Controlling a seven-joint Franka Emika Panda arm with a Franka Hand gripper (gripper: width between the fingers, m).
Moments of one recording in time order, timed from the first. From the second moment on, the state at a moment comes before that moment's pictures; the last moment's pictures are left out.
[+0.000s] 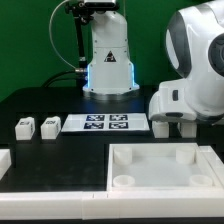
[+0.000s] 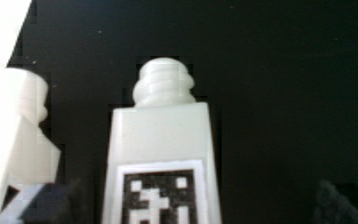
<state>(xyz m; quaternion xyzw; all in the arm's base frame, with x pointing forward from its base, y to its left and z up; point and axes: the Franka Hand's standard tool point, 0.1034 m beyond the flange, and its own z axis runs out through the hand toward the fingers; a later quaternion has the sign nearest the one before) 0.374 0.174 0.009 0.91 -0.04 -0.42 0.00</state>
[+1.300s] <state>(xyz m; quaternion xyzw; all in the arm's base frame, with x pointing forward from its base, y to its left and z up) 0.417 0.148 0.069 0.91 0.00 -0.41 -0.02</state>
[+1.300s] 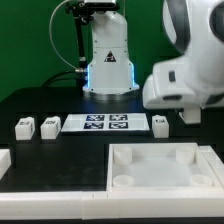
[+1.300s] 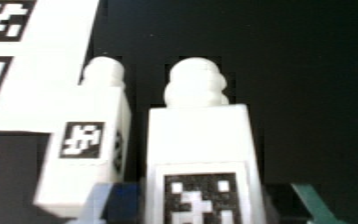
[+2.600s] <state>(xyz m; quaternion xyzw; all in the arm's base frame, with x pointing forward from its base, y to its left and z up) 0.524 0.120 0.137 0.99 0.04 0.11 -0.05</state>
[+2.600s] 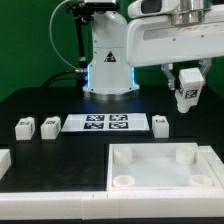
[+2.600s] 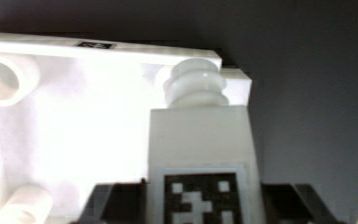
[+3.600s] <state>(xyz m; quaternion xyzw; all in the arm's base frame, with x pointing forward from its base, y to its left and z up) 0.597 0.117 0.116 0.95 0.07 0.30 -0.05</state>
